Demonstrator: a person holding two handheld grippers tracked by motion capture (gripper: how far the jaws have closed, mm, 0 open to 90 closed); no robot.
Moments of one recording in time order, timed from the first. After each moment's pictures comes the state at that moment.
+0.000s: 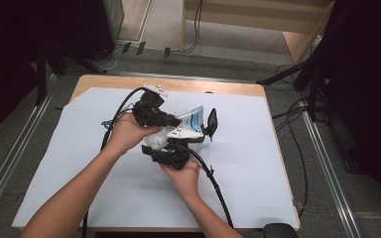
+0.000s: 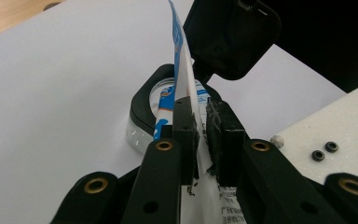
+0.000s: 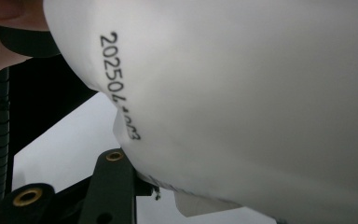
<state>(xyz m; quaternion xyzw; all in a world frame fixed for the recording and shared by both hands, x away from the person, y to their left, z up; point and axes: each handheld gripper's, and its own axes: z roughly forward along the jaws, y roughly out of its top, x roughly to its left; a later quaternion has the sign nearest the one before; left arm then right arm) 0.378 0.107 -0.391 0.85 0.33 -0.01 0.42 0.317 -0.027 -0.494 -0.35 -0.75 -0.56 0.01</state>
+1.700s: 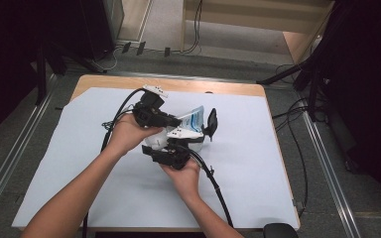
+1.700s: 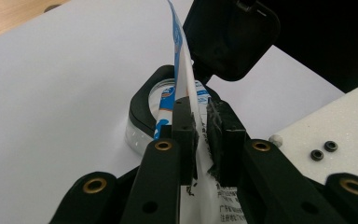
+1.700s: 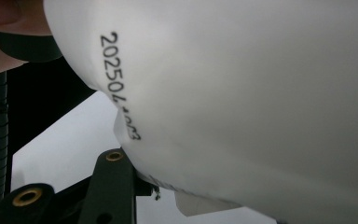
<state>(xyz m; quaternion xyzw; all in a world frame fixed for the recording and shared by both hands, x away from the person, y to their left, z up) 0.376 0.106 -0.392 0.84 0.33 0.00 0.42 0.316 -0.027 -0.494 -0.35 -0.75 -0.56 0.01</state>
